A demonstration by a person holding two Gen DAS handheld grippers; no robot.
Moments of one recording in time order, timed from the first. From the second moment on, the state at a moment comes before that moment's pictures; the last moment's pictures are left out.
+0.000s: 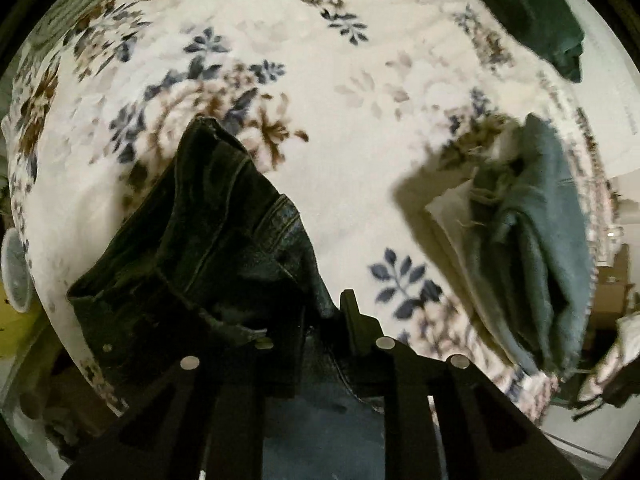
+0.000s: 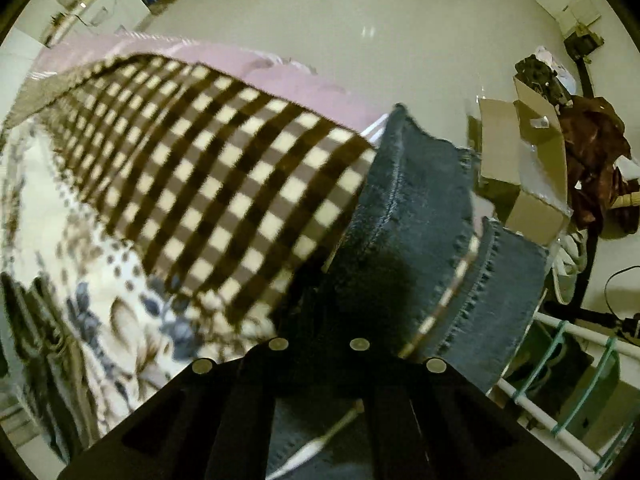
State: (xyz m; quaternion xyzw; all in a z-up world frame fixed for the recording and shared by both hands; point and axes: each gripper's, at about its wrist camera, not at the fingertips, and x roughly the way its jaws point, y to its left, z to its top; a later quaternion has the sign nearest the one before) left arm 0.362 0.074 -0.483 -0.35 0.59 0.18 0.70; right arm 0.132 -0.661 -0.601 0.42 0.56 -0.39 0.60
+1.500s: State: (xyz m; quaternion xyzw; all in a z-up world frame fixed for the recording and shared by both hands) left arm 0.172 -0.086 -0.503 -0.12 0.66 0.08 0.74; right arm 0.001 -0.640 -0.645 0.19 0.63 -0.33 0.68
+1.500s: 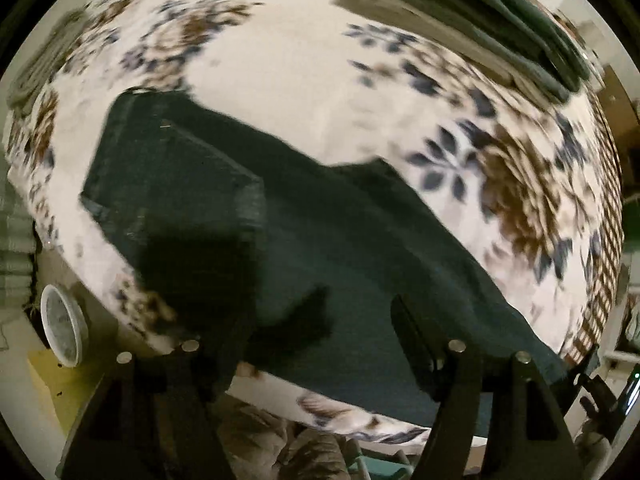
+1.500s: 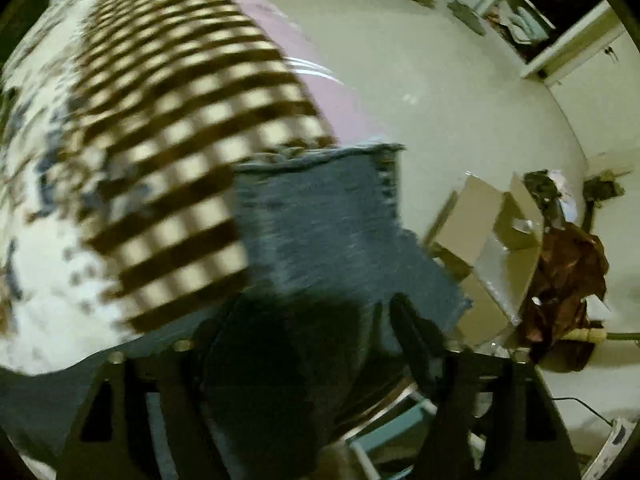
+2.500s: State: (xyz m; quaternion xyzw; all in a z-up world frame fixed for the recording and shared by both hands) left arm 0.153 -0.171 -0.528 -0.09 0.68 0.04 0.73; right arm -0.186 -0.733 -0.676 0.51 0.46 -0.35 0.64
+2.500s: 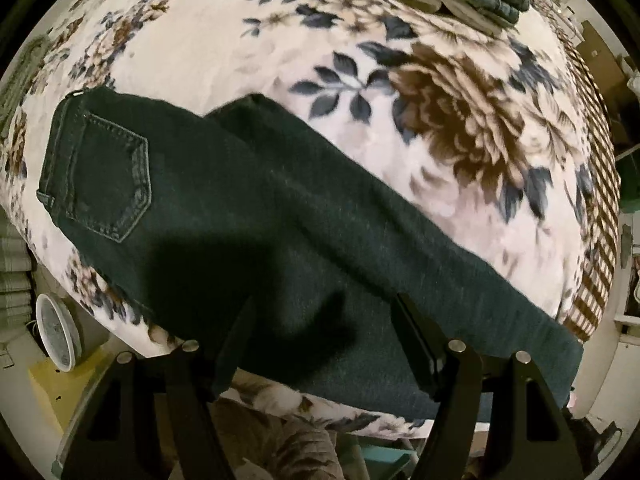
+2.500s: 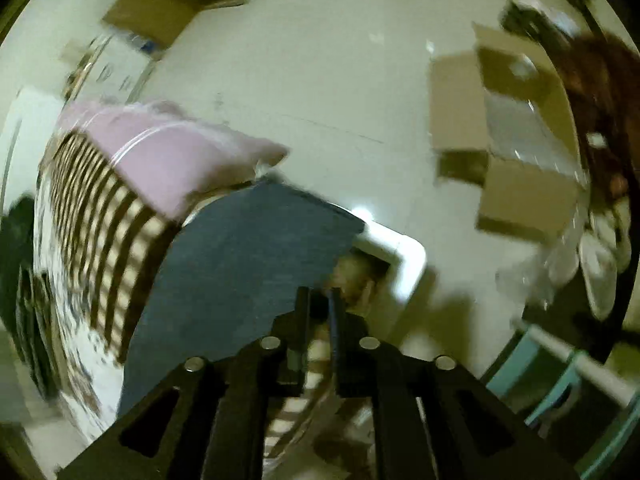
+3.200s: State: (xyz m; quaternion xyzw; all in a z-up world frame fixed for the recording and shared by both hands) left arm 0.136 -0.110 -0.549 -0.16 0.67 0.07 0.72; right arm -0.086 -0.757 -0.664 0.44 0.54 -0.35 0.63
